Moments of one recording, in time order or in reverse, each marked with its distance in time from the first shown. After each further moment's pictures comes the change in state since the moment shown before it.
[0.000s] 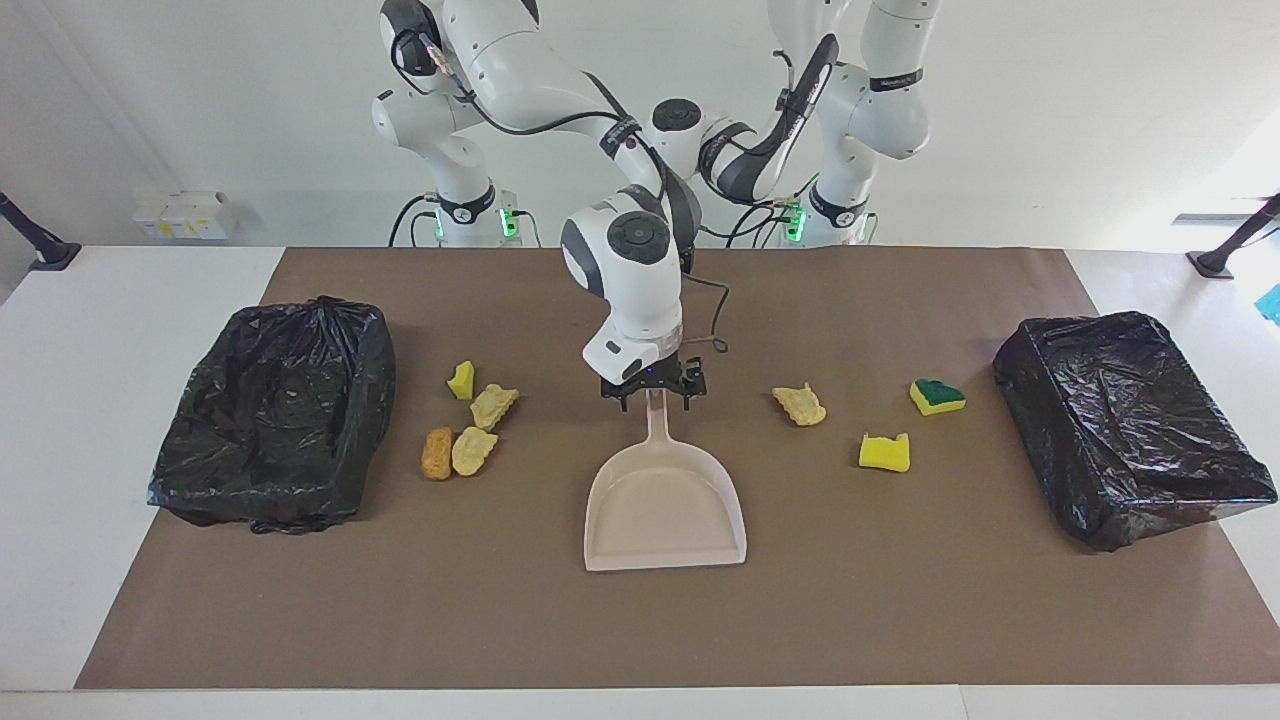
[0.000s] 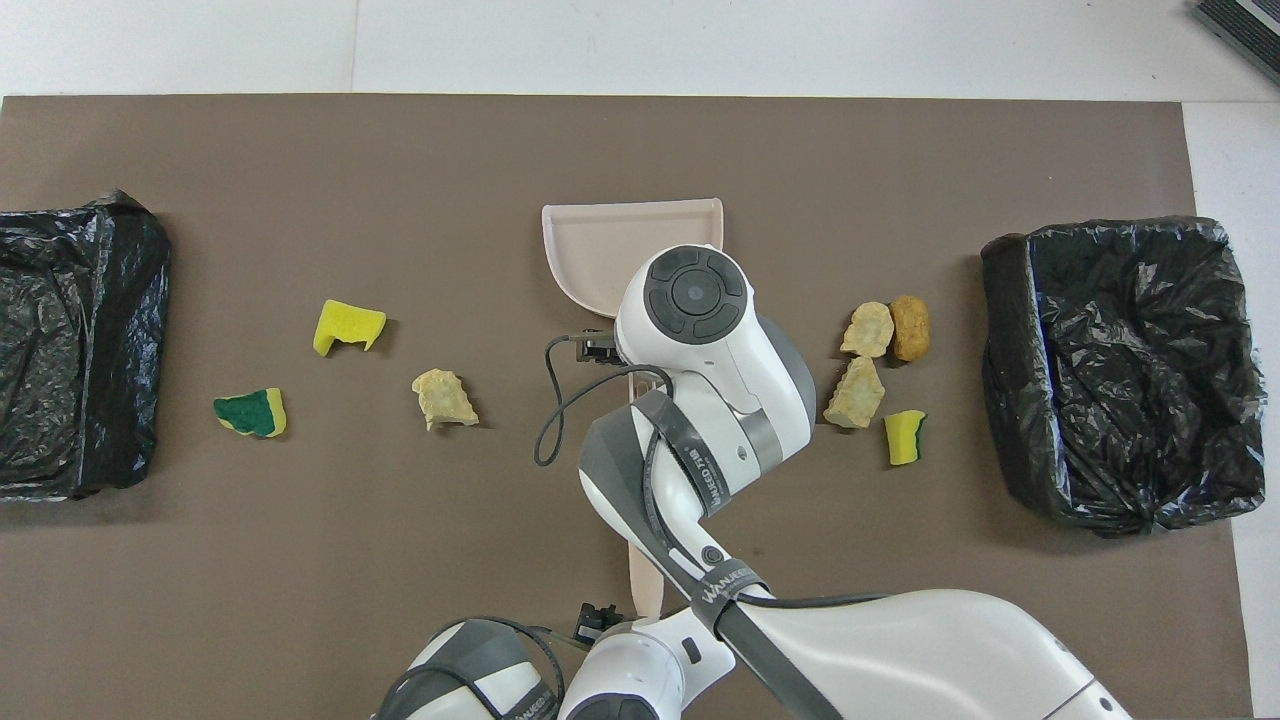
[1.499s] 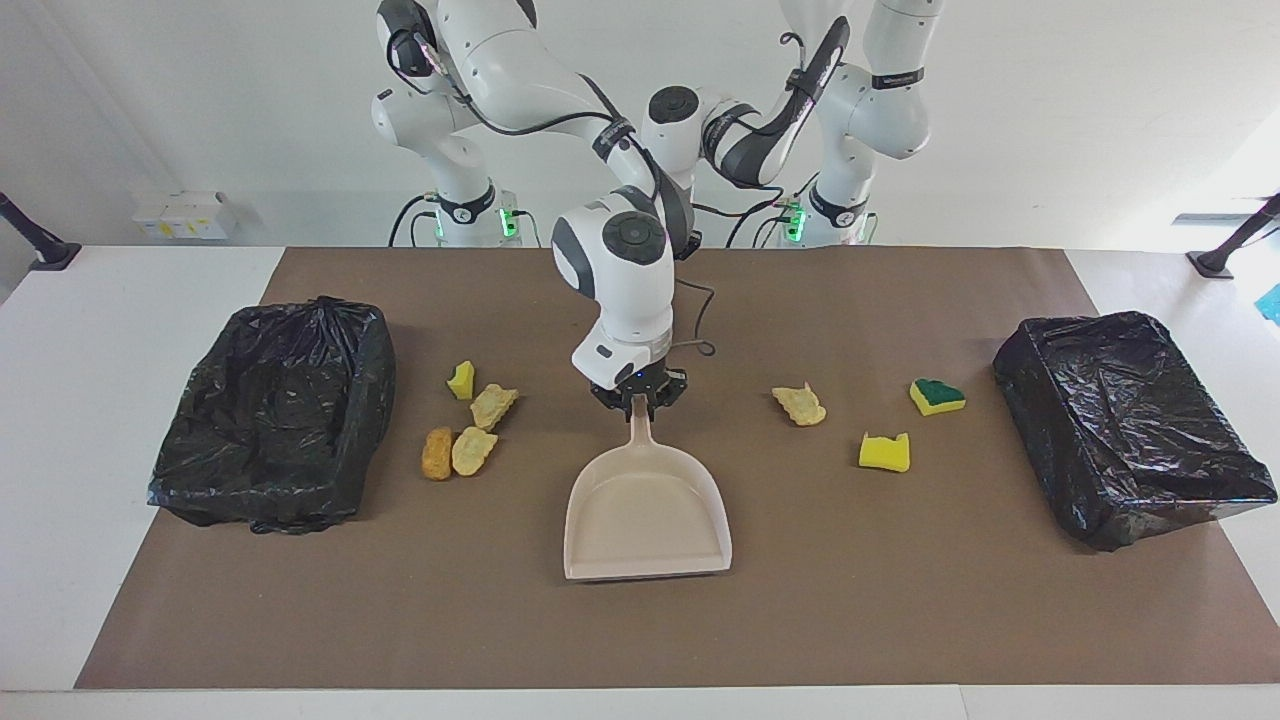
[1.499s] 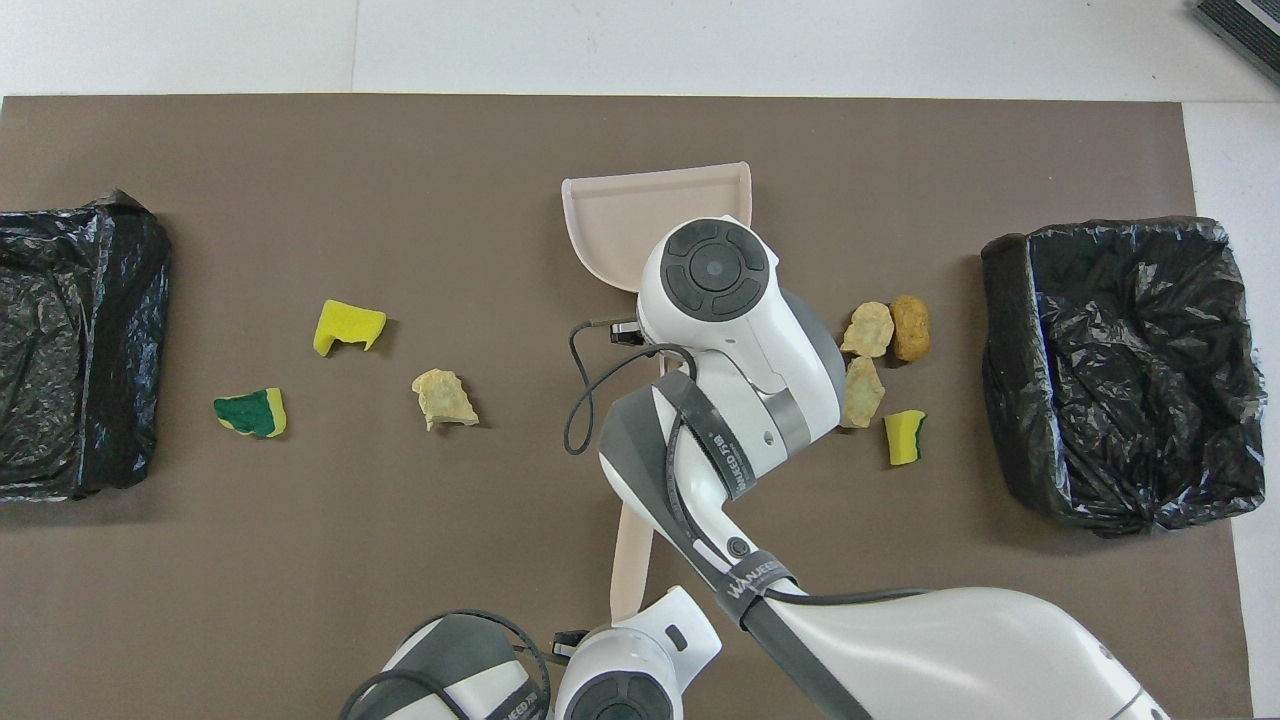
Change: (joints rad) left arm 0.022 -0.071 0.021 0.077 0.001 -0.316 -0.125; right arm -0.032 -0.033 -0.009 0.048 -0.075 -0.083 -0.074
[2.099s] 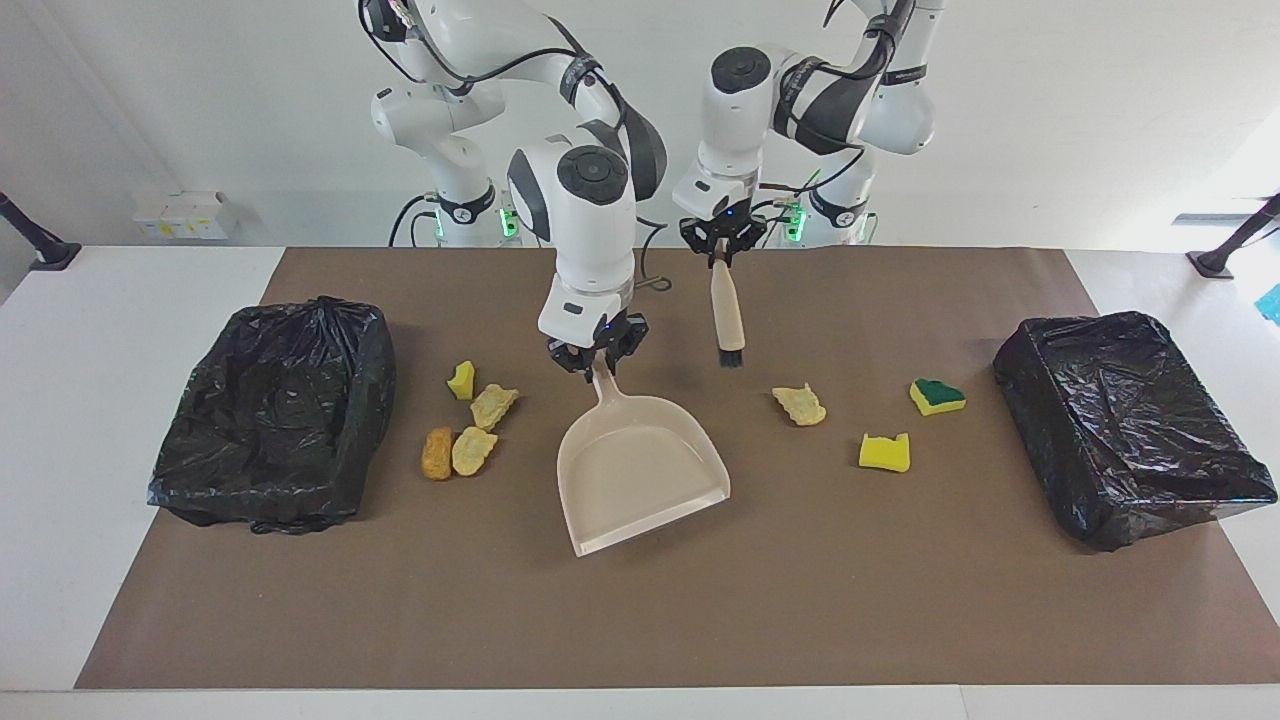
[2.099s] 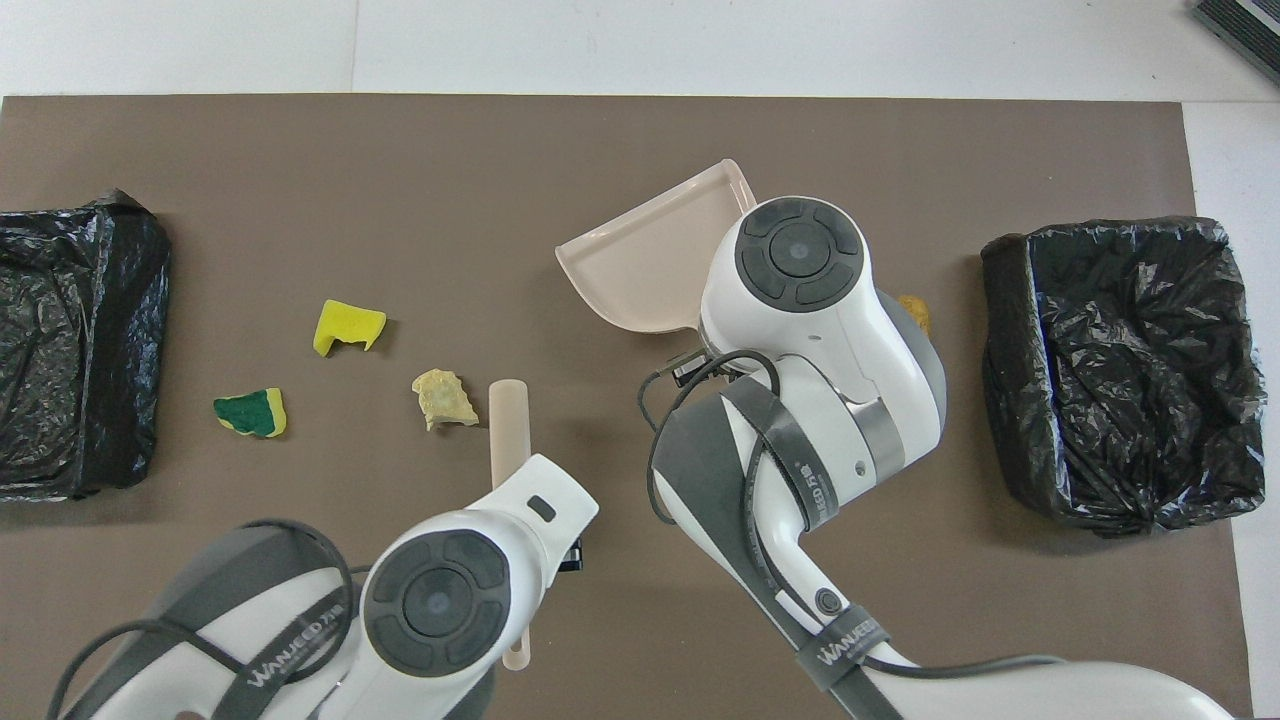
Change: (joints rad) left arm 0.297 -0.101 0.012 0.160 0.119 -0.254 -0.001; right arm -0.040 -0.152 0.000 -0.089 -0.004 -0.169 -0.452
